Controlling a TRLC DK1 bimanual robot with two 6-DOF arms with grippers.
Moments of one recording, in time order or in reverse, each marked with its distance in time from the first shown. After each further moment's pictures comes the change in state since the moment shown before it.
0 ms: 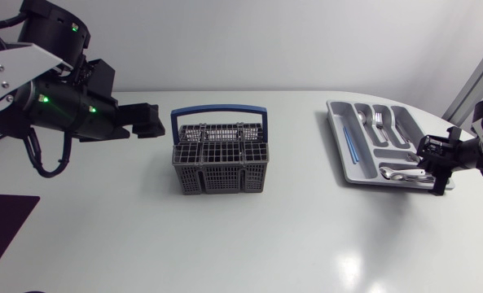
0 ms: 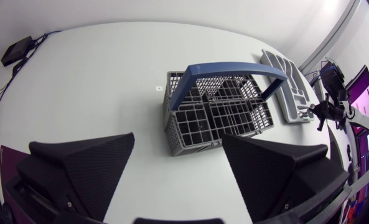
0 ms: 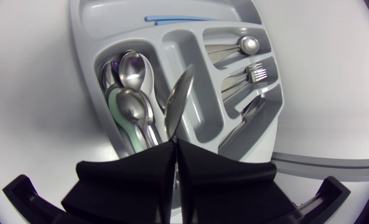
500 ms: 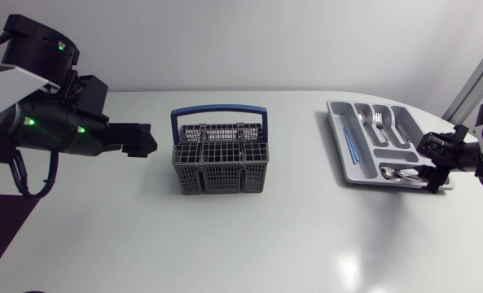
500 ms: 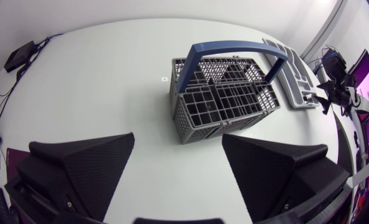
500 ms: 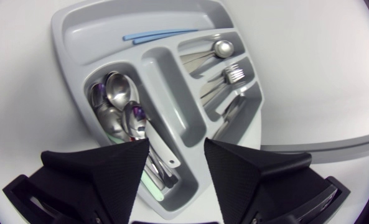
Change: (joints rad) left arm 0.001 -0.101 -0.110 0.000 -0.021 0.069; right arm 0.004 -0.095 -0.128 0.194 -0.034 0.160
